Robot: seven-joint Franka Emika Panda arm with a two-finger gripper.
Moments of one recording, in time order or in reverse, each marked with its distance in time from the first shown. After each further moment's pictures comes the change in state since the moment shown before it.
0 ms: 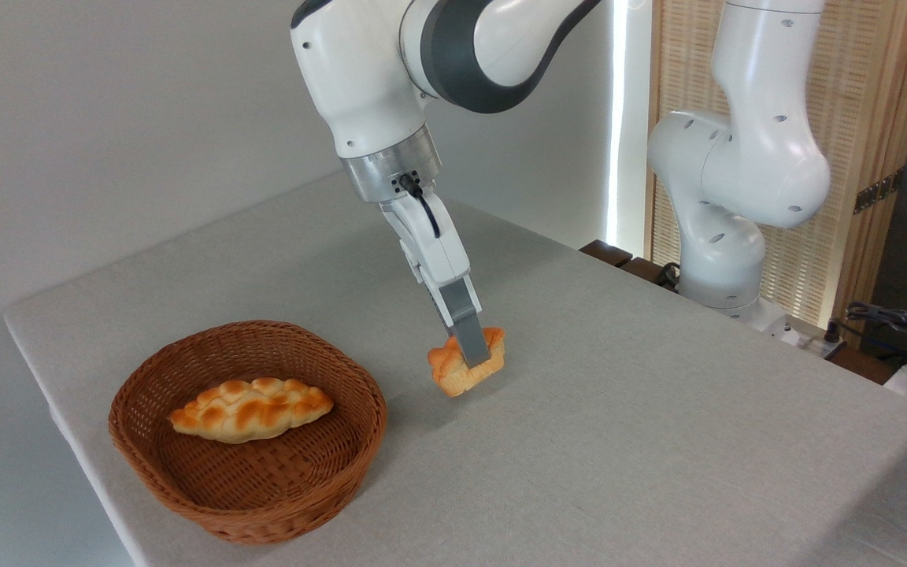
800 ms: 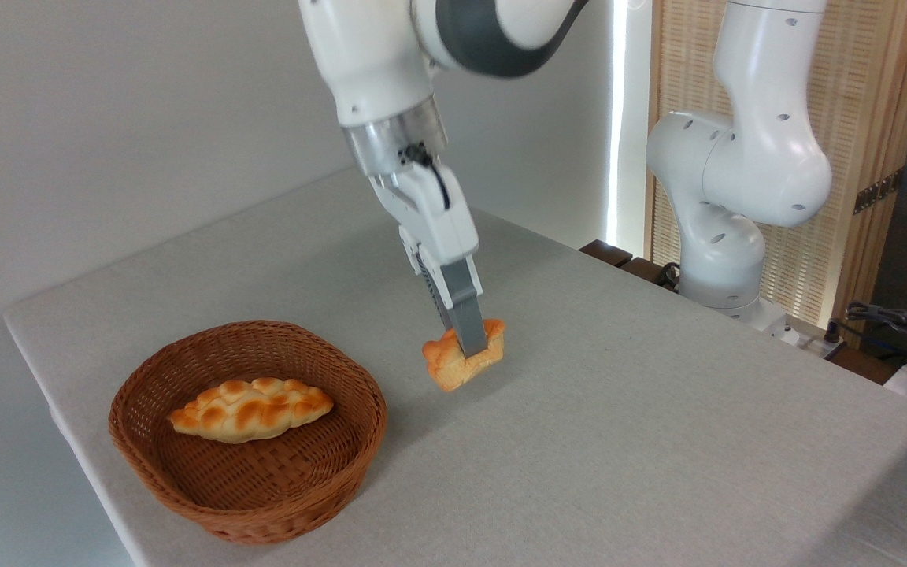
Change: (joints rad) arm 0.023 -0.028 0.000 0.023 0.016 -0.001 -0.013
